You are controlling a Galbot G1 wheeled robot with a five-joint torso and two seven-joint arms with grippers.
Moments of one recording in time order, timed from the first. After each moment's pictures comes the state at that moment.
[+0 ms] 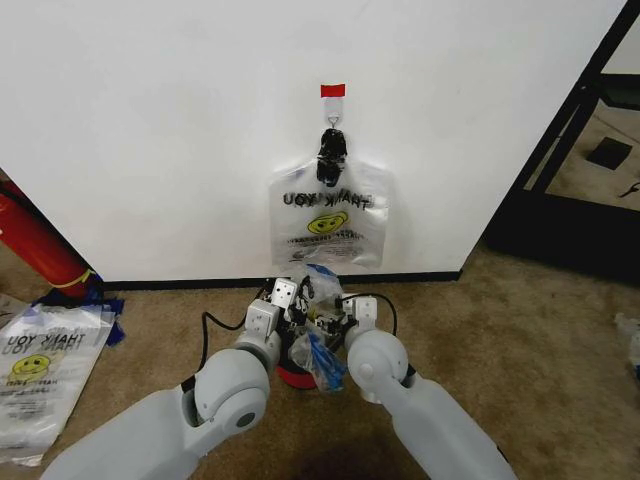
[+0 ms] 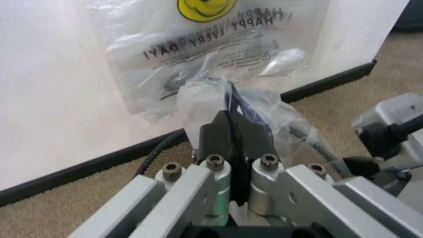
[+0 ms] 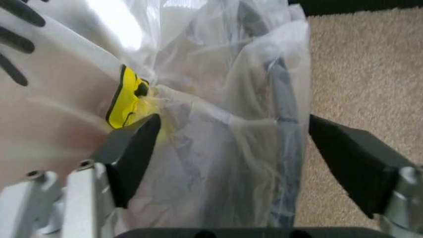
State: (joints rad) left arm 0.82 -0.85 0.27 -2.19 -0.82 0.51 -0.73; right arm -0.88 1.32 -0.13 1.83 0.99 -0.73 0.88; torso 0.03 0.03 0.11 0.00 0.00
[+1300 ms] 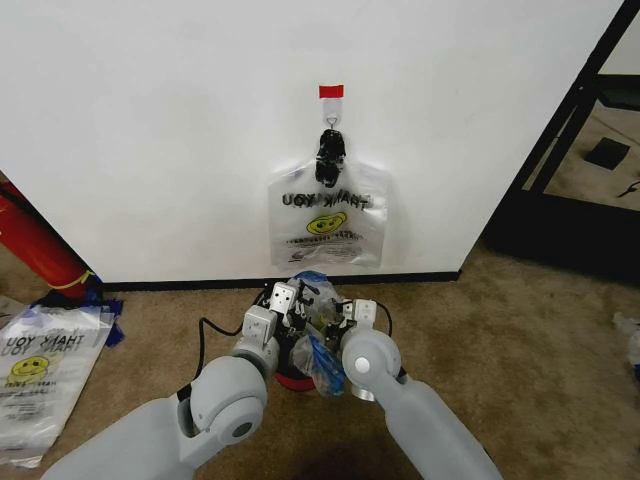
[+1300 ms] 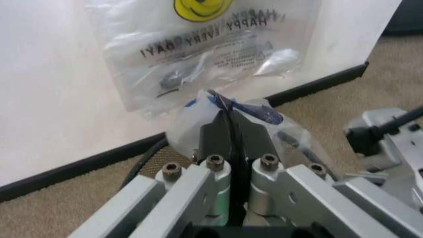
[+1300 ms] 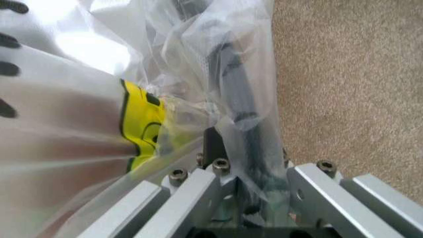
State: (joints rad) left arm 0.86 -0.84 0.25 -2.22 -0.80 0.50 -0.72; right arm -0.92 1.36 -0.08 1.81 1.04 -0.67 0.94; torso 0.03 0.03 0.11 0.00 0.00
